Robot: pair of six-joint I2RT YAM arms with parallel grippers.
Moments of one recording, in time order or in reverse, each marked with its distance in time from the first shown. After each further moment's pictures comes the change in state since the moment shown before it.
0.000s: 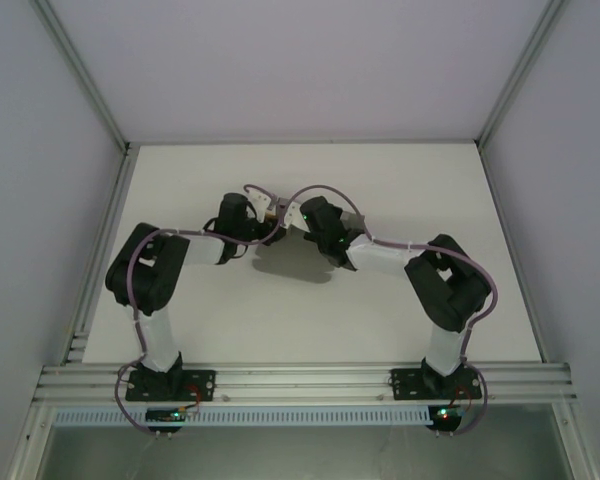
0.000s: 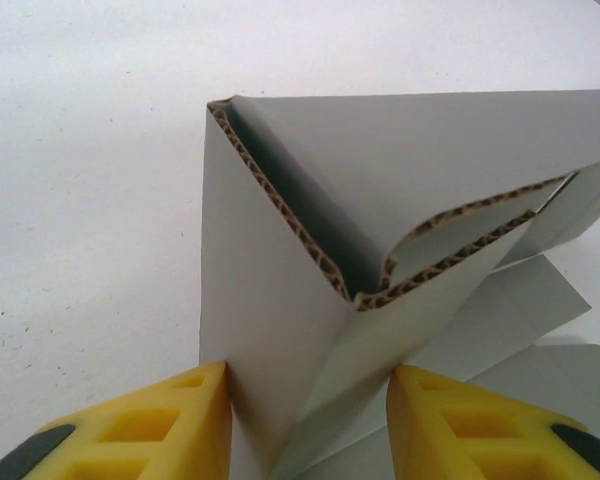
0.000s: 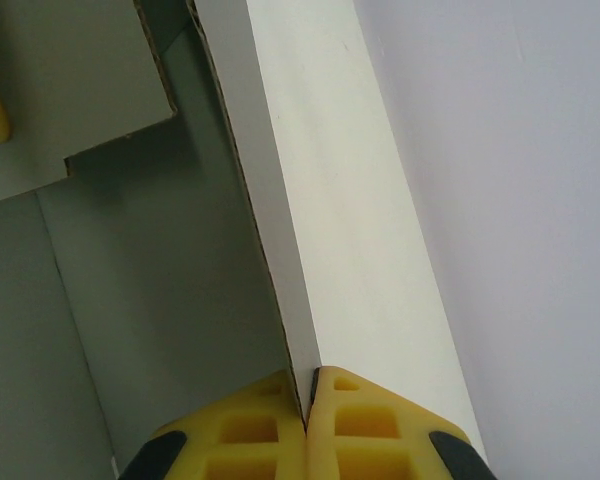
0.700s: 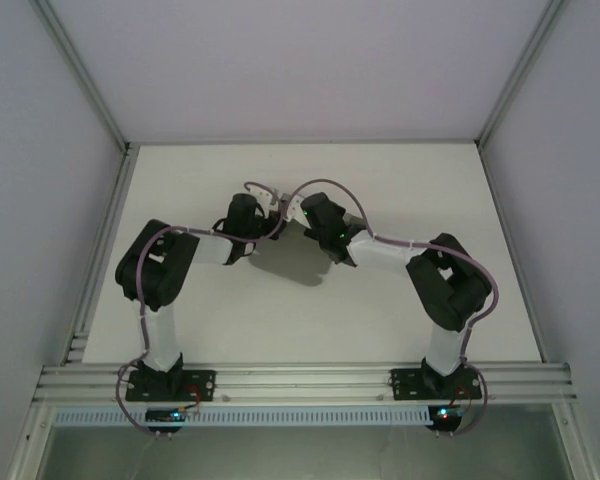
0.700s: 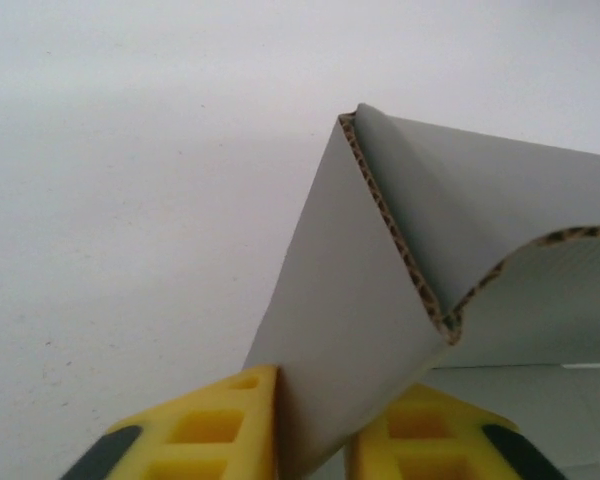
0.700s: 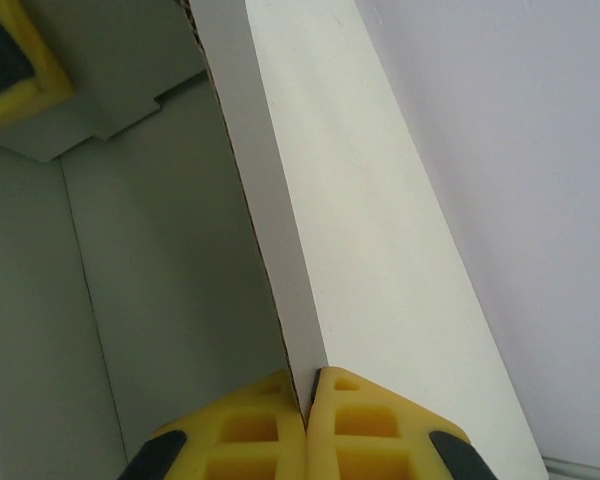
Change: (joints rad) left arm -0.043 0.059 0.034 0.080 -0.188 -0.111; right arm -0.020 0.005 0.035 -0.068 -0.013 0.122
